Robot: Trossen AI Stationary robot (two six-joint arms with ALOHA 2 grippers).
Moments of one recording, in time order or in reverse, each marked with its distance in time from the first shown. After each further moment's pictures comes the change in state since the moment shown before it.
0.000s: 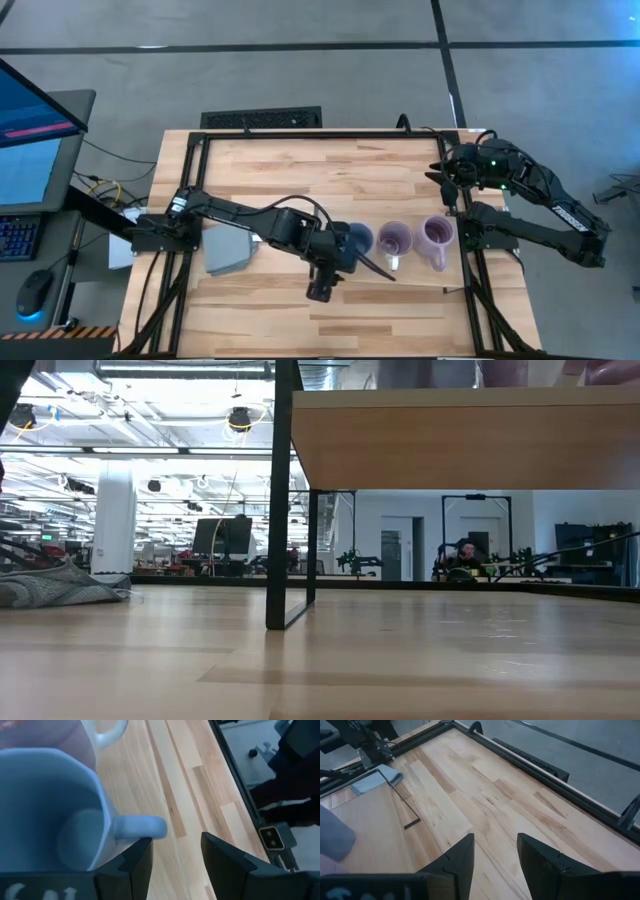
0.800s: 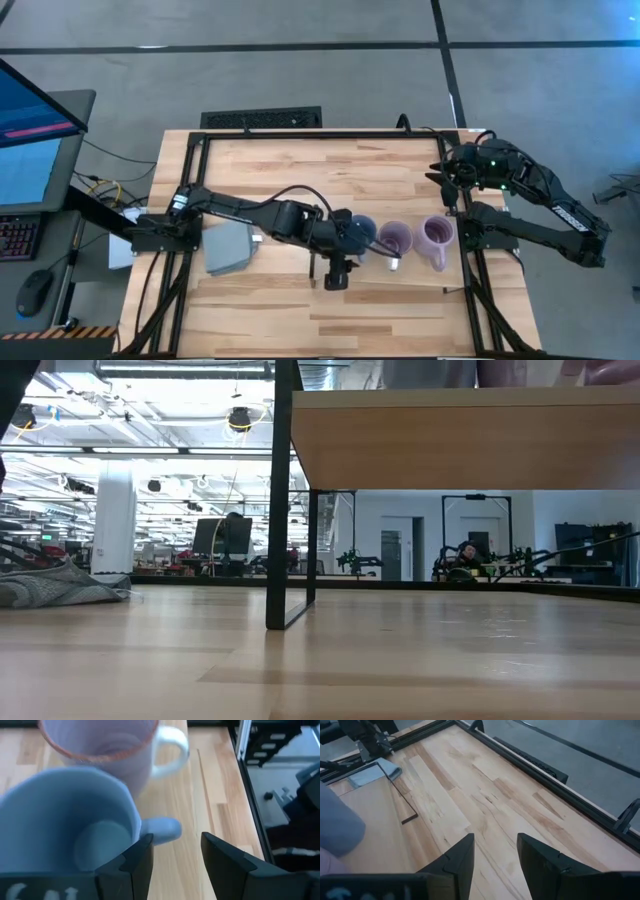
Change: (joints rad) left arm 0.038 -0.001 0.000 0.106 -0.093 -0.163; right arm 0.000 0.000 0.000 -0.008 0.000 -0.046
